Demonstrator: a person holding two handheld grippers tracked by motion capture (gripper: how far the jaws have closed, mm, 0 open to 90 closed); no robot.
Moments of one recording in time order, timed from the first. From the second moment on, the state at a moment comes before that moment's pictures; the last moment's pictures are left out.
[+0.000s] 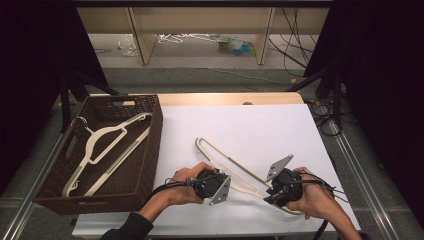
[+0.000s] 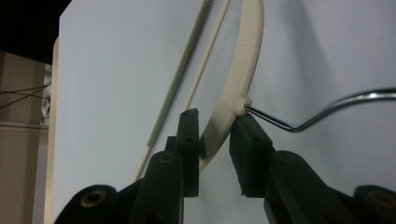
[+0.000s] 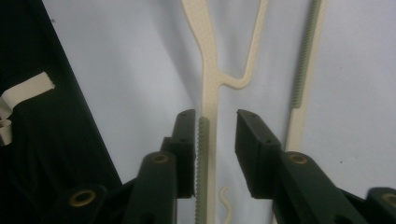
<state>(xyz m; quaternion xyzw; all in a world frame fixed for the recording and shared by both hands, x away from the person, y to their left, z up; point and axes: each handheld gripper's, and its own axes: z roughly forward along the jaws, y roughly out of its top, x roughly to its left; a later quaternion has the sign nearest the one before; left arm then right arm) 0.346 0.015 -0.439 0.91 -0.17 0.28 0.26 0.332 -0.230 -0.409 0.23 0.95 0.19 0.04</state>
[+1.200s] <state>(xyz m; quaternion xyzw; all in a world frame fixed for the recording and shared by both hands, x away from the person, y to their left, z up) 0.373 0.104 -0.327 0.86 0.22 0.14 0.45 0.319 -0.245 -0.361 0.27 0.88 0.35 0.16</state>
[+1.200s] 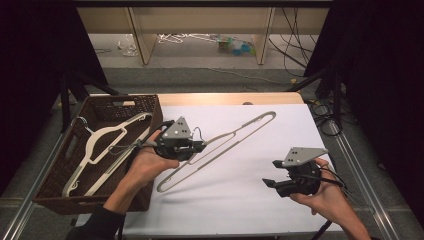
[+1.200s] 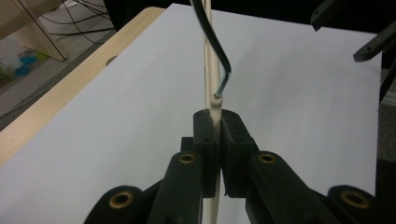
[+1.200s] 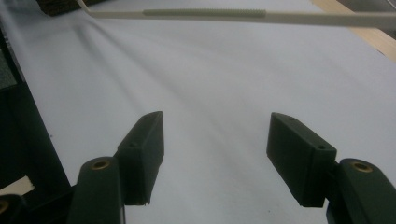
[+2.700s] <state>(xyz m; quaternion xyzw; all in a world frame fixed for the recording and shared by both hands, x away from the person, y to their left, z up) 0.365 0.279 -0.229 0.78 0.33 0.23 0.47 0.312 -0.252 -0.400 0.27 0.89 0.34 0.12</state>
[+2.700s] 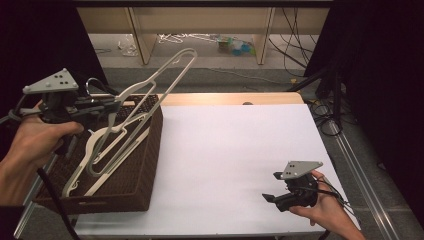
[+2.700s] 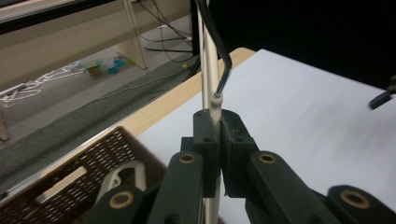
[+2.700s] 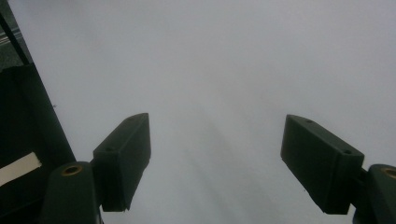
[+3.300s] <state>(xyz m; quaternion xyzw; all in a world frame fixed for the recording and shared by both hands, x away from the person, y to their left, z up) 0.368 0.332 -0.279 0.78 0.39 0.23 0.43 0.311 -0.253 -0.406 0.27 0.89 0.34 0.12</state>
